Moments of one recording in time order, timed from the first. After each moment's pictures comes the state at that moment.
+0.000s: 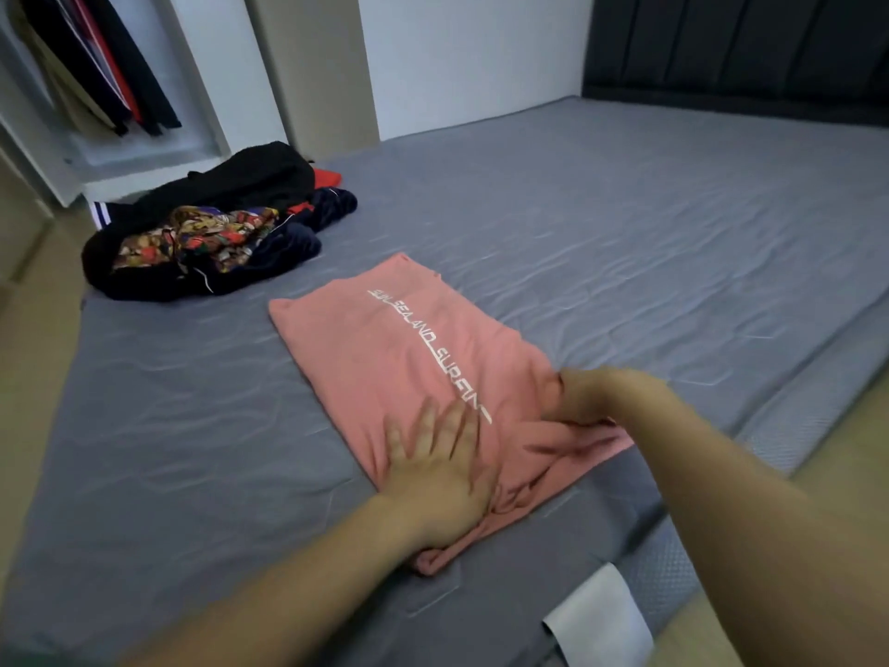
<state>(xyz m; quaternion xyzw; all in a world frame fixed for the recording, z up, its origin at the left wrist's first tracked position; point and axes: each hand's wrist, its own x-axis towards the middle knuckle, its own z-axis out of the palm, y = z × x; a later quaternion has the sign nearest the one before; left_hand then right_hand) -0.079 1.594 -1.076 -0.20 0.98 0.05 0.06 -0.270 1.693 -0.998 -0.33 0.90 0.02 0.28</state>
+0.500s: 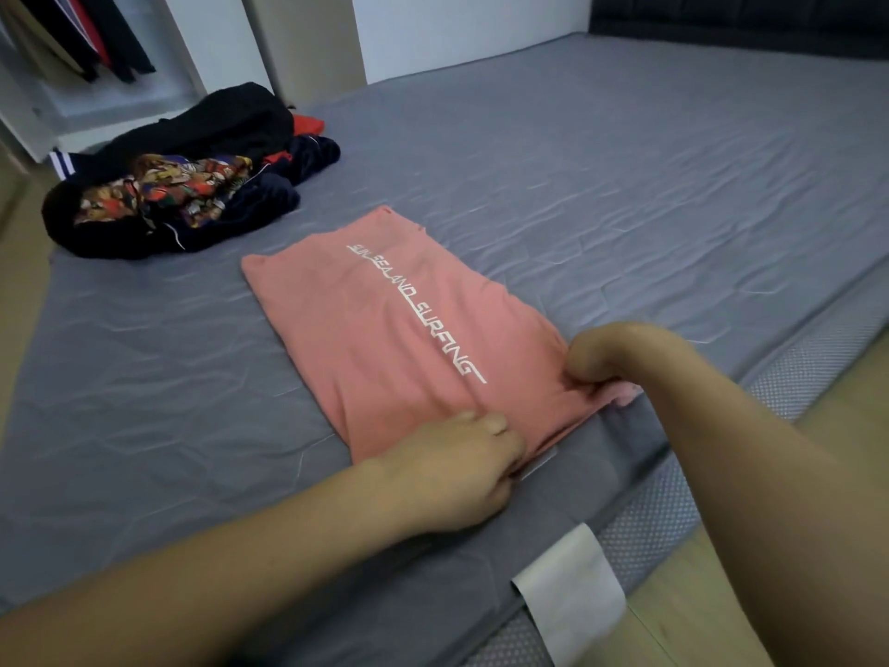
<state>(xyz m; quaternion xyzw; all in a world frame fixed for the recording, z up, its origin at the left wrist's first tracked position) -0.082 1.635 -1.022 0.02 1.00 0.02 0.07 -0.303 1.705 -1.020 -0.23 0.90 0.01 0.37</state>
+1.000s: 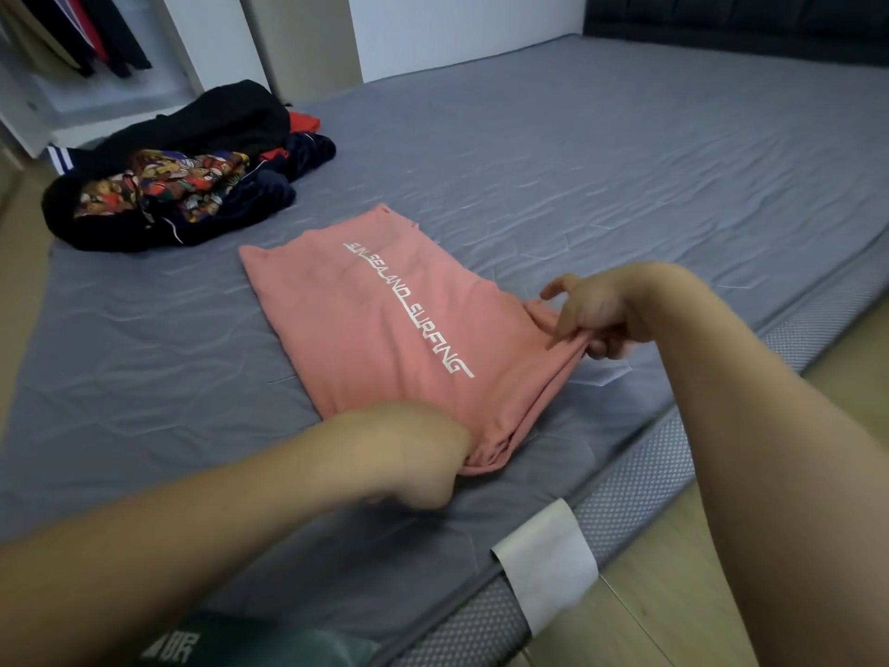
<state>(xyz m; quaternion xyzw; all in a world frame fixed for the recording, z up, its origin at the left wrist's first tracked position) -0.079 1.639 -0.981 -0.07 0.94 -0.04 0.32 -0.292 1.721 -0.958 -0.22 0.83 -0.26 0.44</state>
